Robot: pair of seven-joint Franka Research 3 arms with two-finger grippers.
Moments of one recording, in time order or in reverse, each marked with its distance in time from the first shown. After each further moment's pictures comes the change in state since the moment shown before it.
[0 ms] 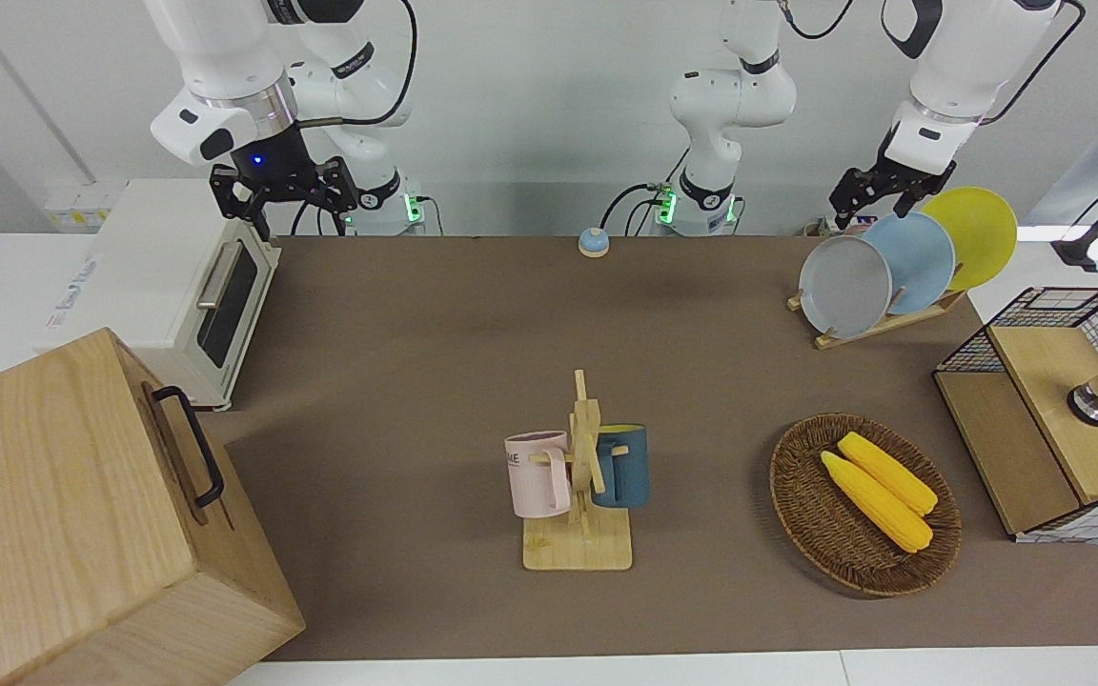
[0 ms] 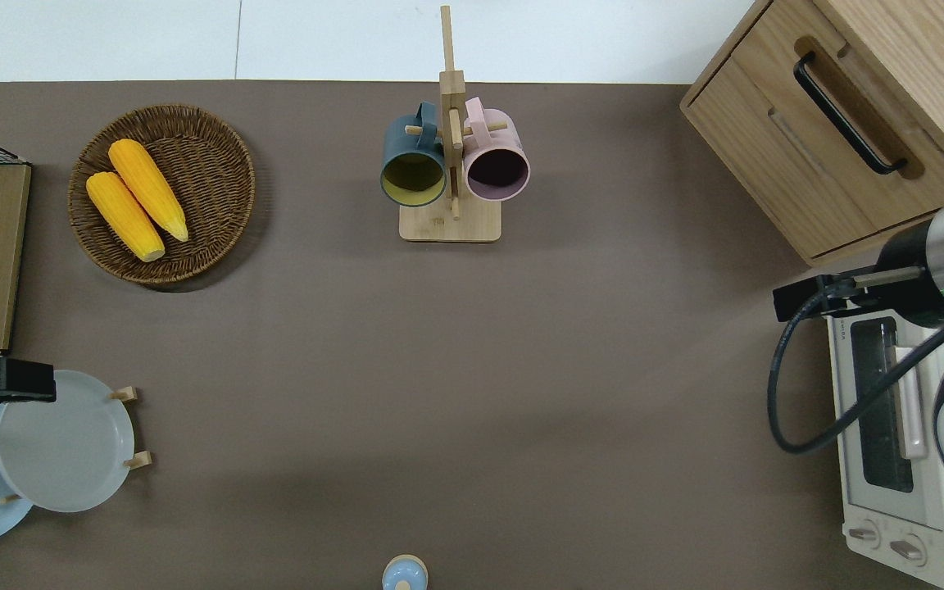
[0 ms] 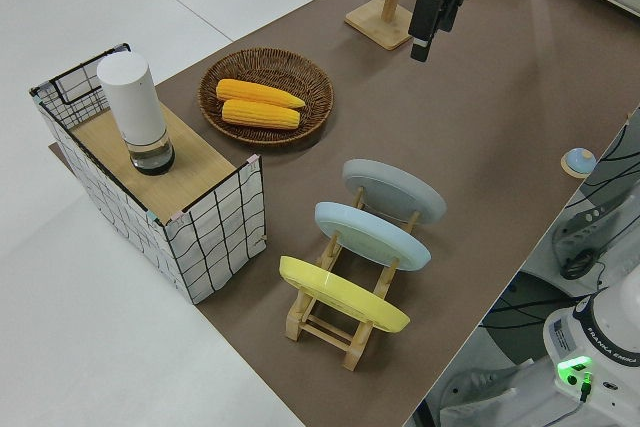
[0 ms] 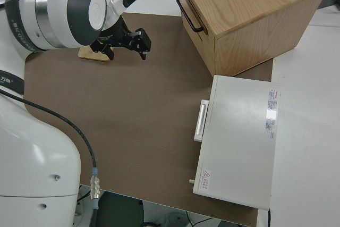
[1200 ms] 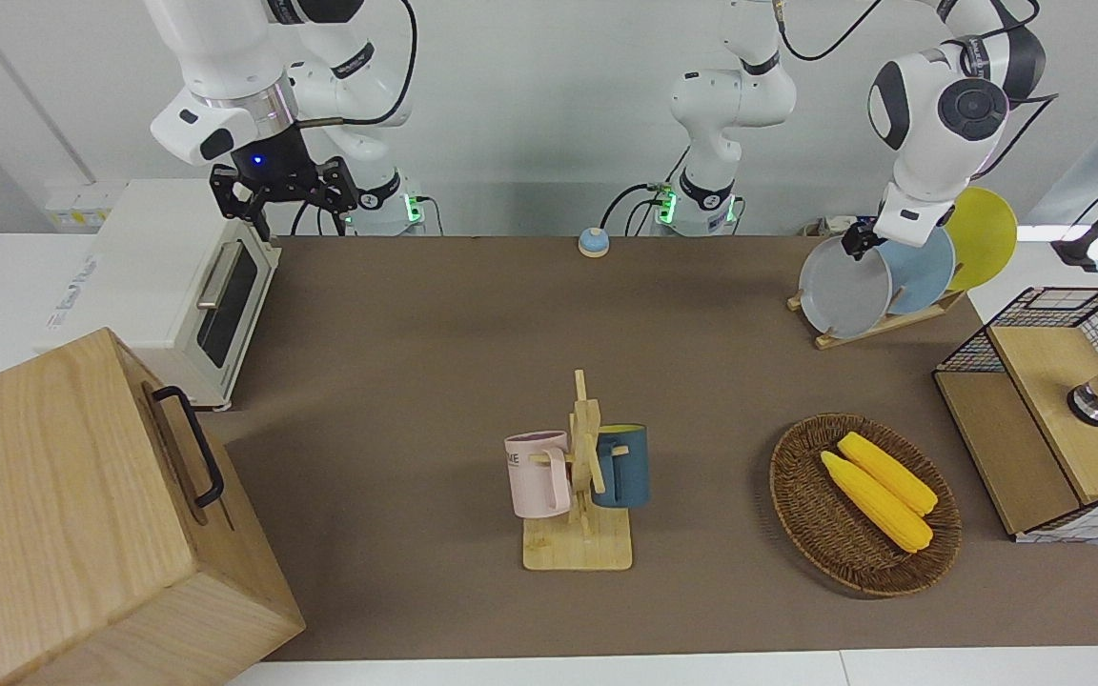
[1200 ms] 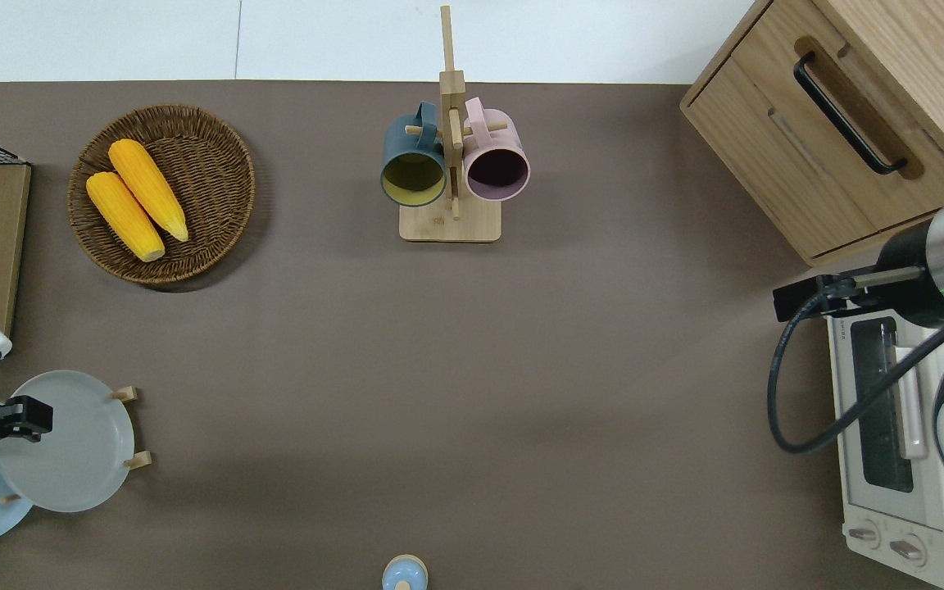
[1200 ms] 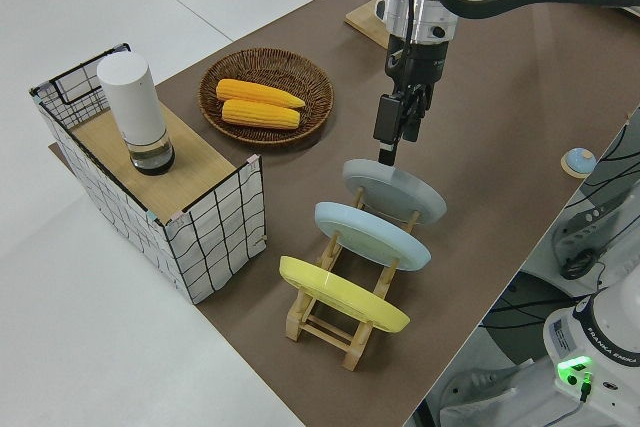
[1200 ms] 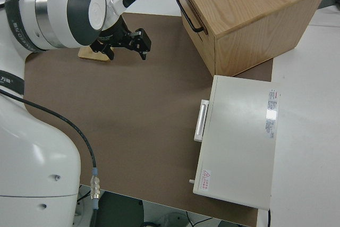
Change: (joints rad) left arm 0.014 0.029 0.075 -0.249 0.241 0.132 0.001; right arm 0.000 0.000 0.000 0.000 0.000 0.000 0.000
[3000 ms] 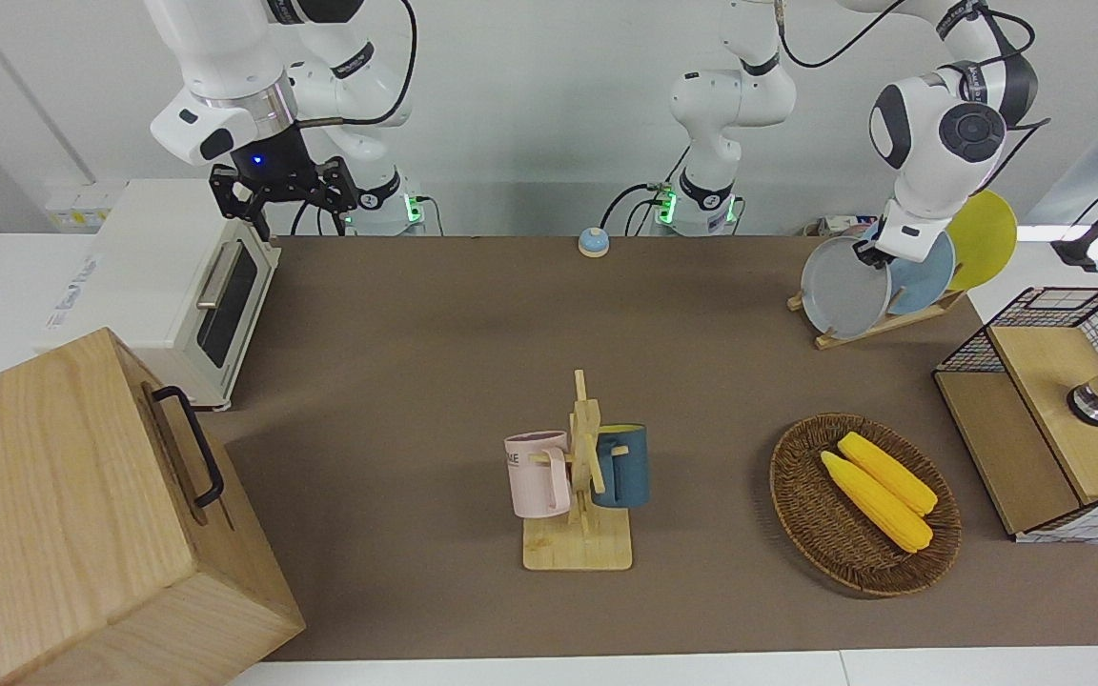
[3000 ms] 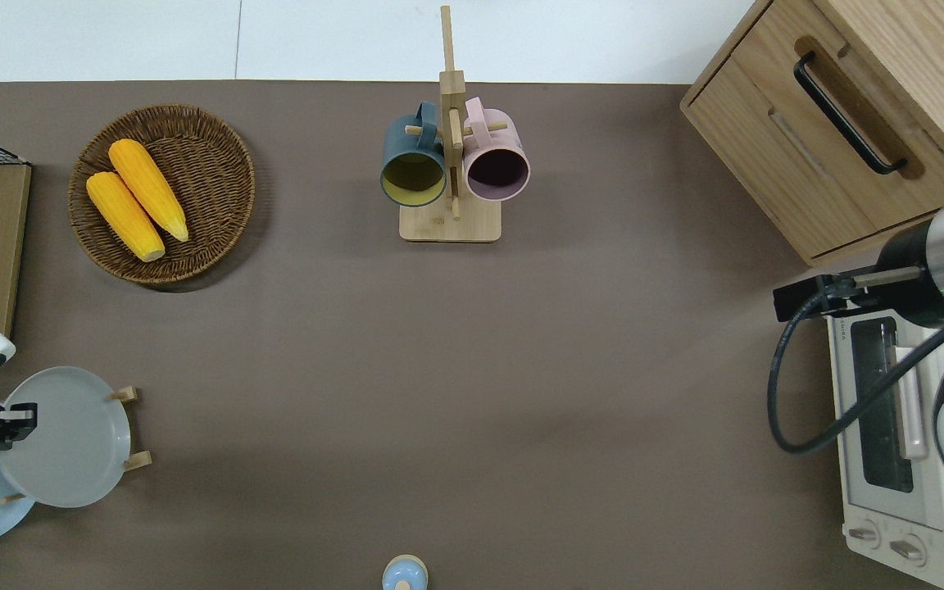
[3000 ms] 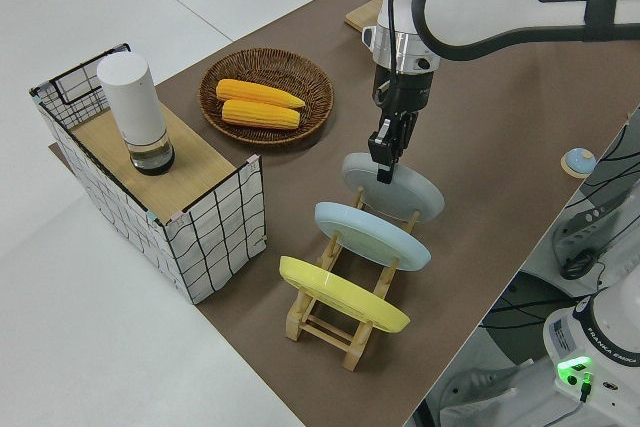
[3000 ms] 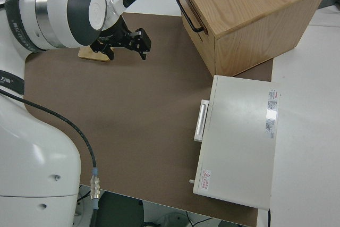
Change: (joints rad) left arm 0.012 0.013 0.028 -0.050 -0.003 0.083 -0.003; right arm 0.000 0.000 0.000 0.000 0.000 0.000 0.000
